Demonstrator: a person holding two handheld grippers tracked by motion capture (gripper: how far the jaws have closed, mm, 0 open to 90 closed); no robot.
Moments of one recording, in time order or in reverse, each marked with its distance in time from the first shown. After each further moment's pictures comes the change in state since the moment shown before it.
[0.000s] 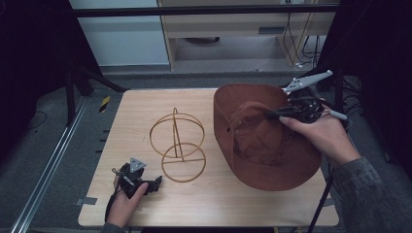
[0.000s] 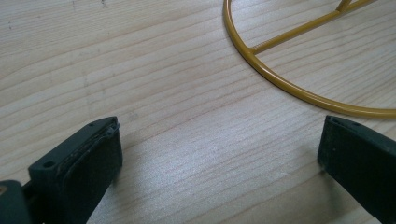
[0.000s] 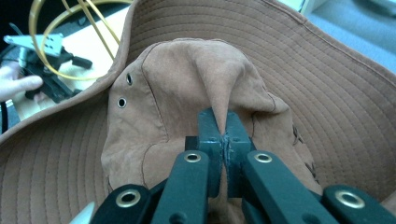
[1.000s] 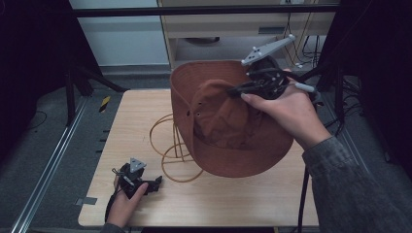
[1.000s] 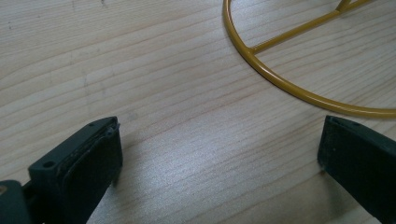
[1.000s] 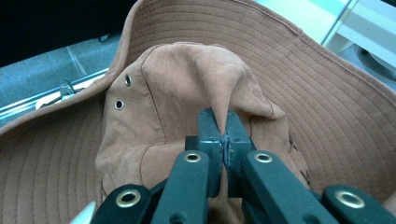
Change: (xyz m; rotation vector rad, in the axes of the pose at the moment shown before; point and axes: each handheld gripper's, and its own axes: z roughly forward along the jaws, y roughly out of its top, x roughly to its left) left arm 0.000 0.000 0.000 0.001 0.001 0.000; right arm 0.067 0.103 0.011 -0.062 0.035 -0.149
